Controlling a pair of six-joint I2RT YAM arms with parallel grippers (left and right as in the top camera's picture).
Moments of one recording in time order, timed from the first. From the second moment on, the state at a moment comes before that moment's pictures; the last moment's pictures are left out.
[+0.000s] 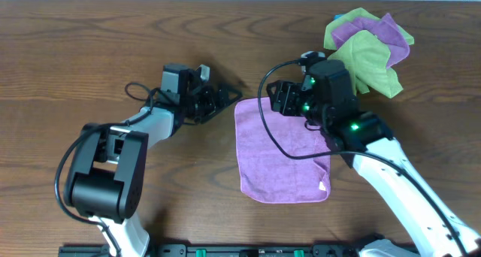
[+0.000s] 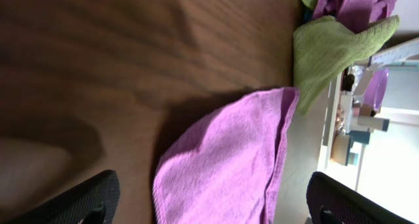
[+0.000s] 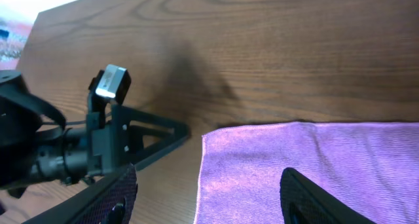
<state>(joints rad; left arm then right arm) -0.23 1.90 0.94 0.15 0.75 -0.76 0.41 1.35 1.02 -0.37 -0.14 0.54</state>
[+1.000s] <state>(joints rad) -0.28 1.98 1.02 0.15 0.74 -0.72 0.40 1.34 1.02 -0.40 -0.15 0.54</state>
